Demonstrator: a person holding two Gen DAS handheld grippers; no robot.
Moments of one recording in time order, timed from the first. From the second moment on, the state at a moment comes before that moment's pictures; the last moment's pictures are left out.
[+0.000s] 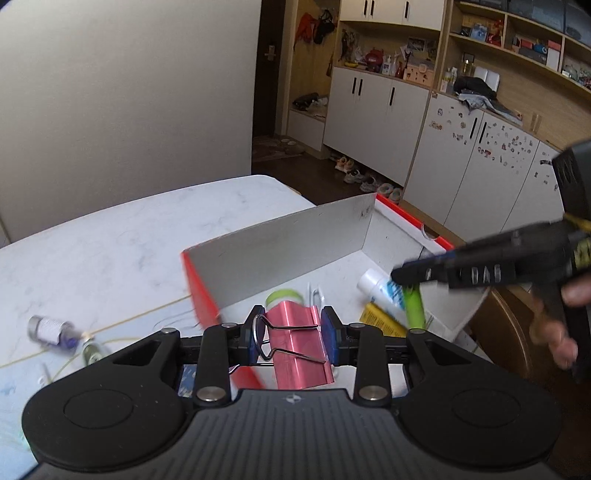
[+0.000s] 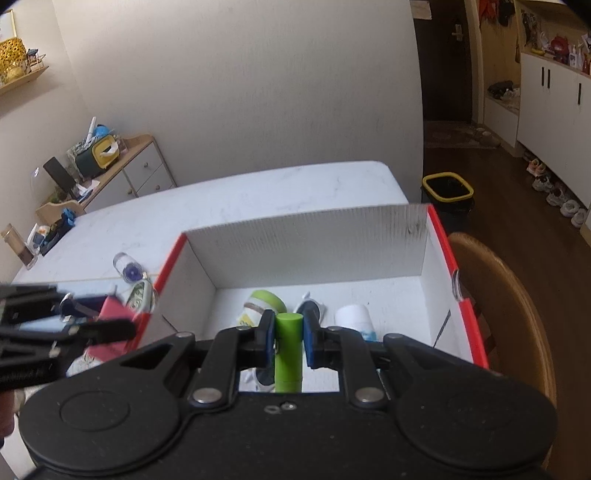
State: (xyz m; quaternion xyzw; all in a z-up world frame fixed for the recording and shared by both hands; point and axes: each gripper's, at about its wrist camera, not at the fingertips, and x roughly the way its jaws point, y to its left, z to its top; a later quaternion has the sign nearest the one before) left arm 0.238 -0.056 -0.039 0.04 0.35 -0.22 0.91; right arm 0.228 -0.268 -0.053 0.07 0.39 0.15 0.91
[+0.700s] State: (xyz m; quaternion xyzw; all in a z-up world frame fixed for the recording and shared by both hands) left arm 0.317 -0.118 -0.088 0.10 0.42 -0.16 0.89; right arm 0.247 -0.253 -0.098 -0.01 0.44 0.21 0.87
